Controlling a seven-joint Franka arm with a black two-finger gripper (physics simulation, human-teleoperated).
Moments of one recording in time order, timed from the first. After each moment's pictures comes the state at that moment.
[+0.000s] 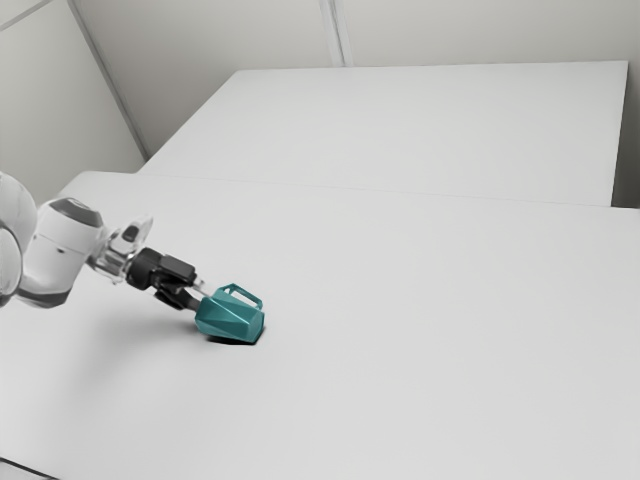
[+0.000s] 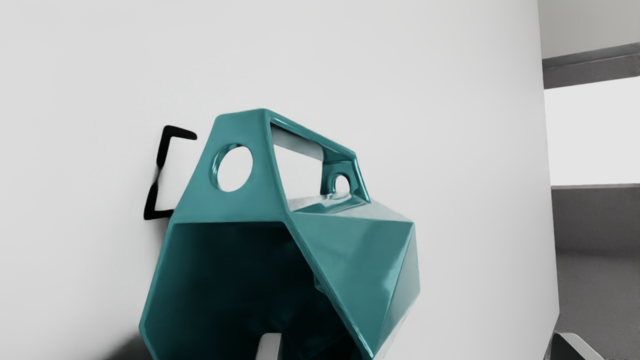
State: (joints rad) arm -0.21 0.25 0.68 -2.18 -1.02 1.67 1.09
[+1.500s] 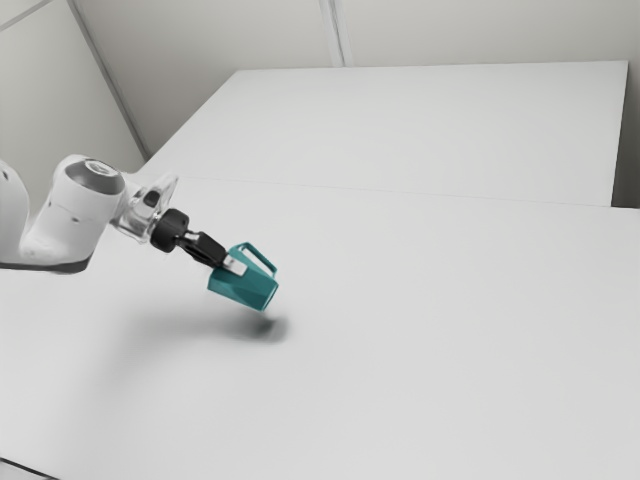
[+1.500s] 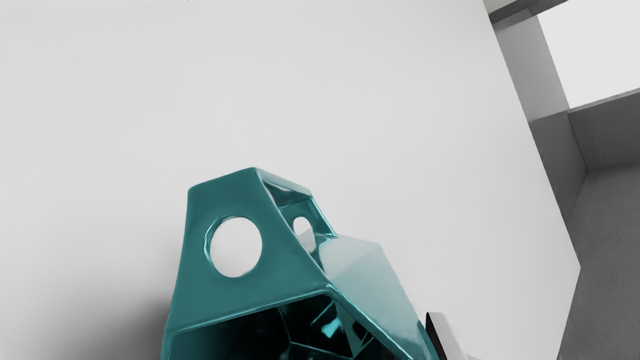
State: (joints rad) arm -0.24 0.10 0.53 -2.13 -0.93 1.77 1.12
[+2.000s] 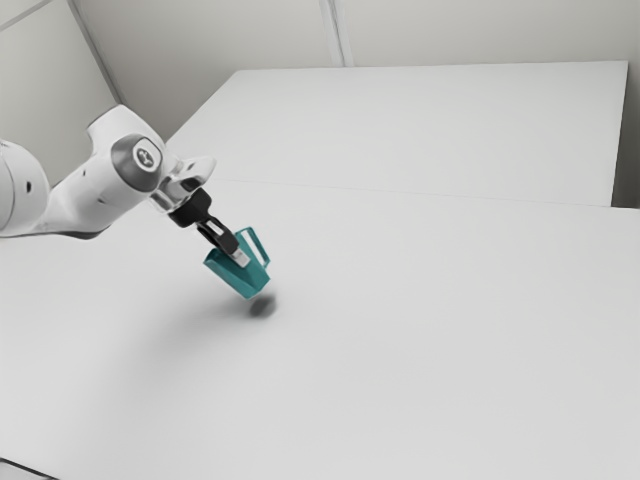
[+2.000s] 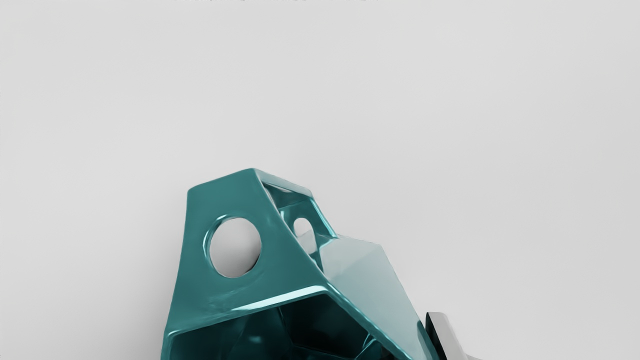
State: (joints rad) arm -0.23 0.09 0.37 -2.07 -0.53 2.08 0.93
